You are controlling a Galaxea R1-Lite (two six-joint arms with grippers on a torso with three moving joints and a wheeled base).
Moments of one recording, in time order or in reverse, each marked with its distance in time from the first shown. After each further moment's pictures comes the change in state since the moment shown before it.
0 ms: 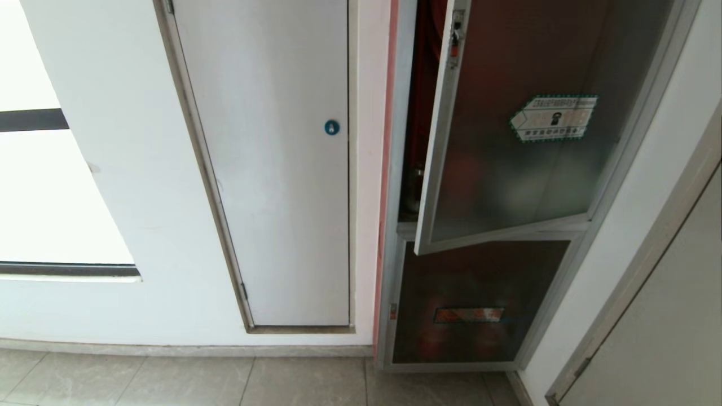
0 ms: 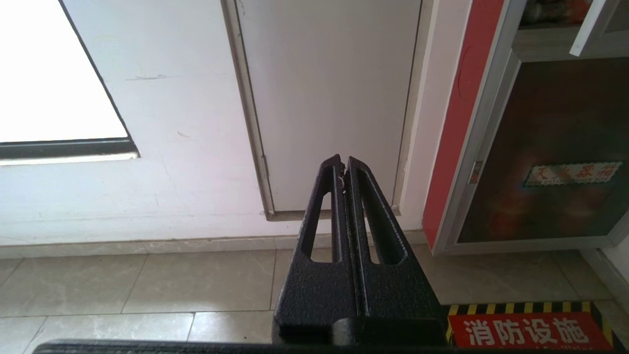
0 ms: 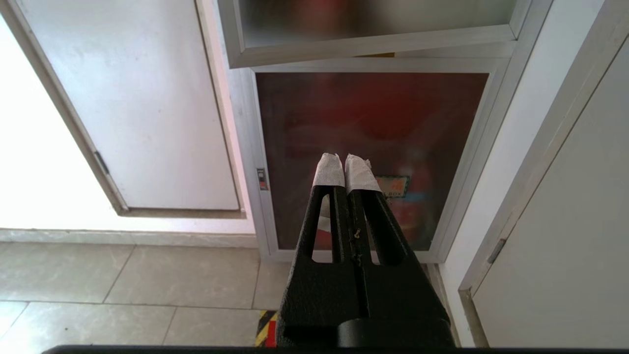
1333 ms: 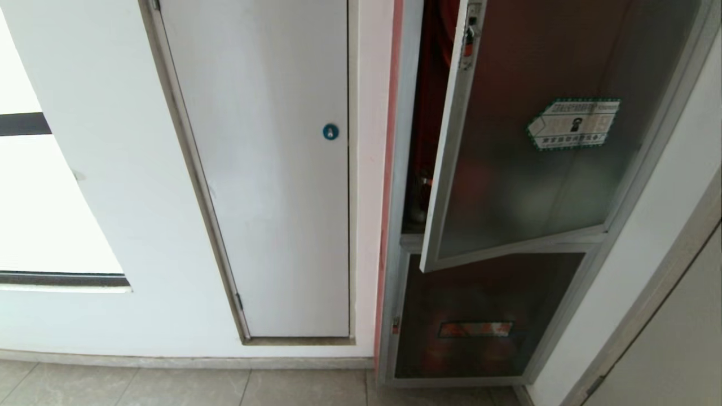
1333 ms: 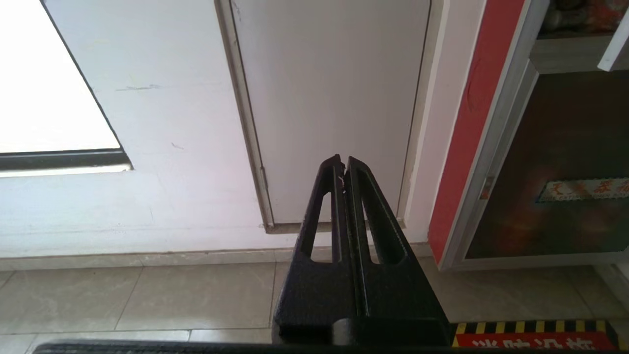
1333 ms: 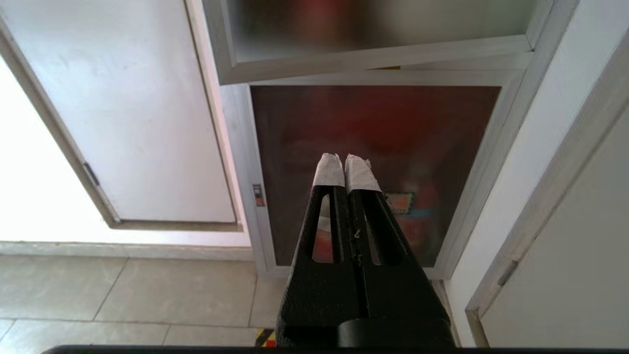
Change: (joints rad) left arm 0.000 0.000 0.000 0.001 0.002 0.002; right arm 0.000 0.000 0.000 0.000 0.000 0.000
